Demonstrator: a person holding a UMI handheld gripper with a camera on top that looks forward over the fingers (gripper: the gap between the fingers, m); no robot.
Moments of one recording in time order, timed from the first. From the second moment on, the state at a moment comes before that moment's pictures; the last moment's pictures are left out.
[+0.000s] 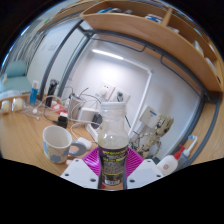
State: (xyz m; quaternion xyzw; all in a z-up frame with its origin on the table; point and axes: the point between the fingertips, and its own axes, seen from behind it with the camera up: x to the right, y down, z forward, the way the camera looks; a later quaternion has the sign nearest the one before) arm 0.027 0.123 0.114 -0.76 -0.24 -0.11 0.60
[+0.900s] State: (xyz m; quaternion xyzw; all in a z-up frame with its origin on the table) arm 0.025 0.134 0.070 -0.77 -0.07 0.07 0.63
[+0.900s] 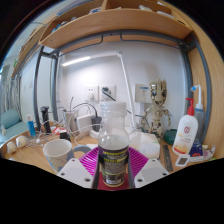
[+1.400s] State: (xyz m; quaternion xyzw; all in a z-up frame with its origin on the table) arm 0.043 0.019 0.079 -0.79 0.00 0.05 0.61
